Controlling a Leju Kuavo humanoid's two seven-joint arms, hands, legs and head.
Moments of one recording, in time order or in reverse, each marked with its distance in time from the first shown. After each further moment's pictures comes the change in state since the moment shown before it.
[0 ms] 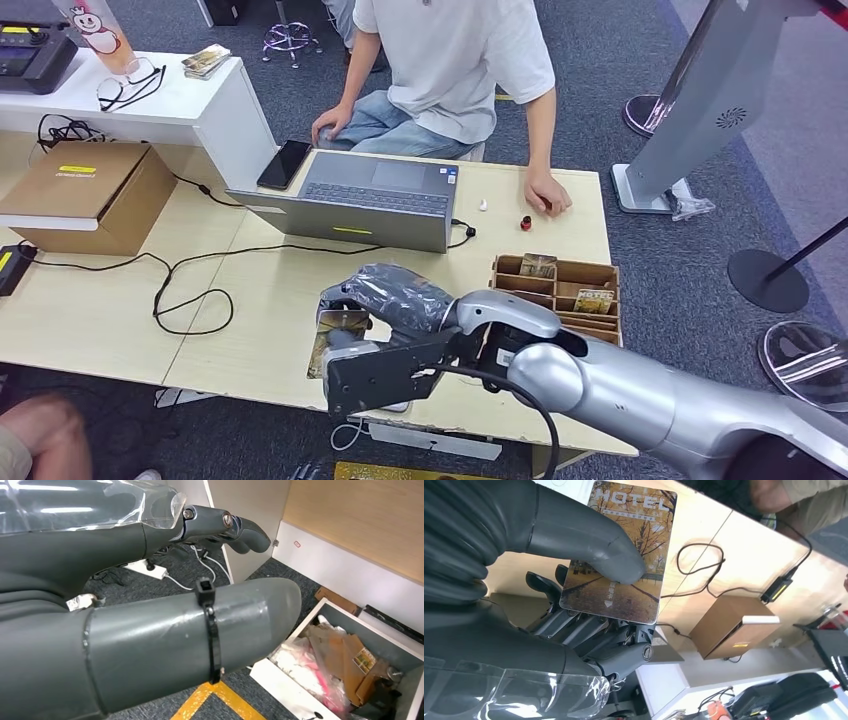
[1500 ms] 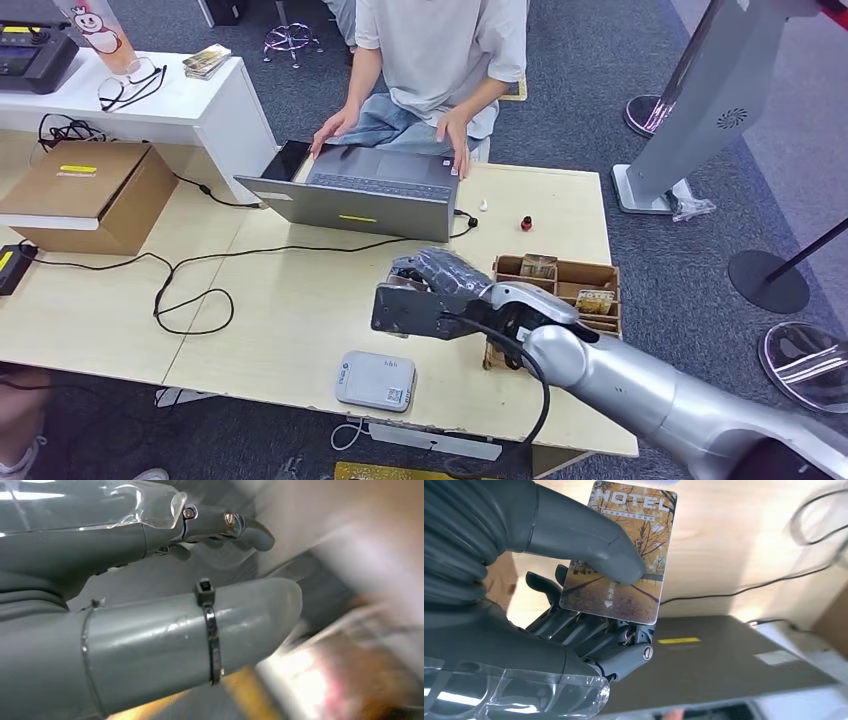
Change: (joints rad) left arm -0.053 0.039 -0.145 0.053 0.499 -0.158 0.152; right arm 0.090 -0.030 -0.052 0.263 0.091 -0.055 0.015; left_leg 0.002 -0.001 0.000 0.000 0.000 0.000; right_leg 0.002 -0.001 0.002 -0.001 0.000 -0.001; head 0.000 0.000
